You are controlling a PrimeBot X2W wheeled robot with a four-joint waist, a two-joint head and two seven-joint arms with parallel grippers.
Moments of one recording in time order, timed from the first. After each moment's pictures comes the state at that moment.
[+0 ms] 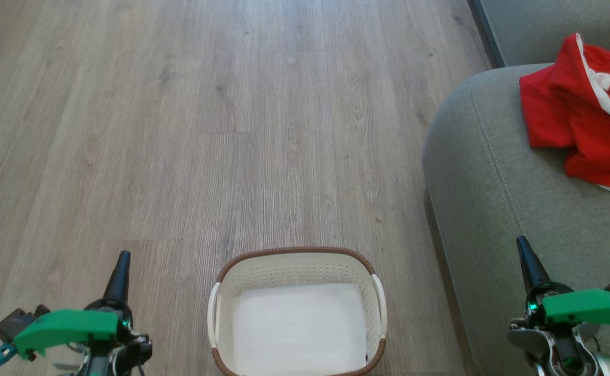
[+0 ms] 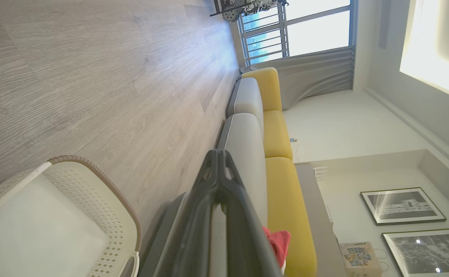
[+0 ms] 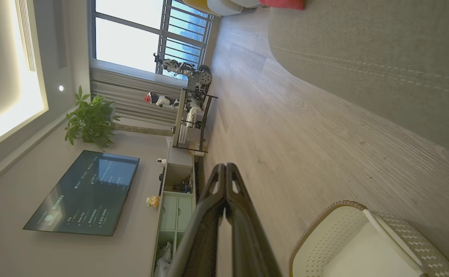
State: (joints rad) left arm -0.02 0.08 0.00 0.26 -1.41 -0.06 0.04; right arm -0.03 -0.05 -0.10 0.29 1.36 0.13 0.05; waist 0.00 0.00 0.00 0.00
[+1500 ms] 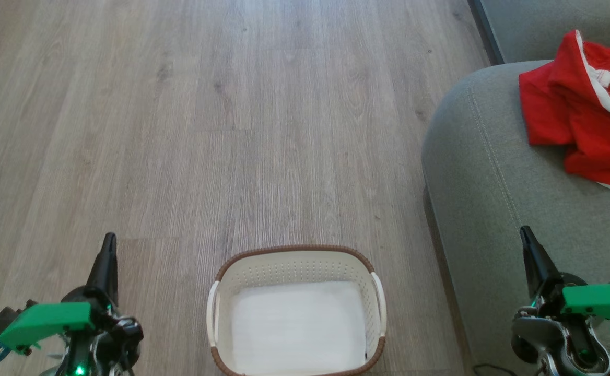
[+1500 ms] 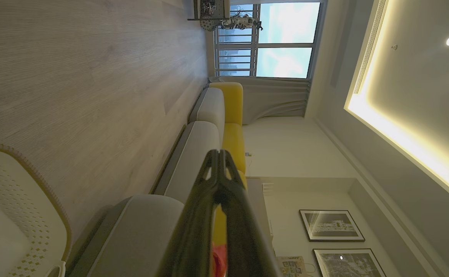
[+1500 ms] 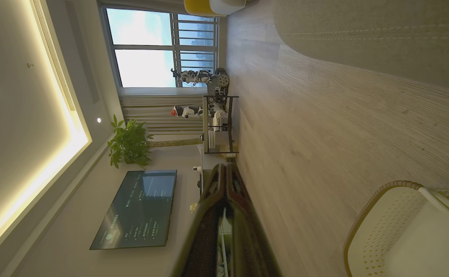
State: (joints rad) left arm -0.06 0.05 0.07 0.27 -1.61 -0.12 0.10; right arm -0.06 -0.05 -0.13 0.28 1.60 0.13 0.11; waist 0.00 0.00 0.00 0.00
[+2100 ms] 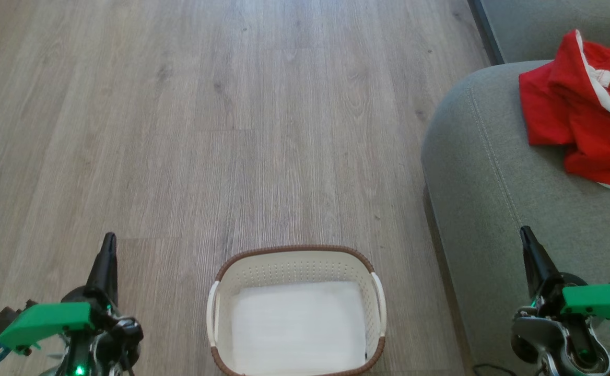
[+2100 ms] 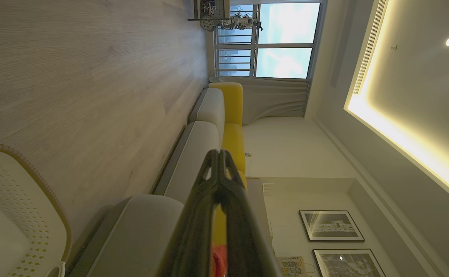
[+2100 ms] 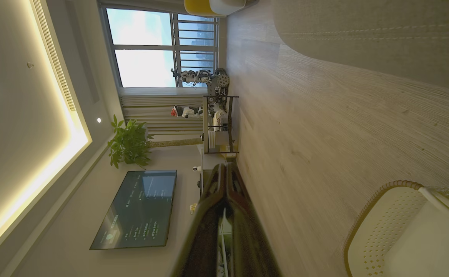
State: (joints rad) left arm -0.06 0.05 0.07 0.27 -1.61 -0.12 0.10; right arm -0.06 -0.05 -0.13 0.28 1.60 0.13 0.11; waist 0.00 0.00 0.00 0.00
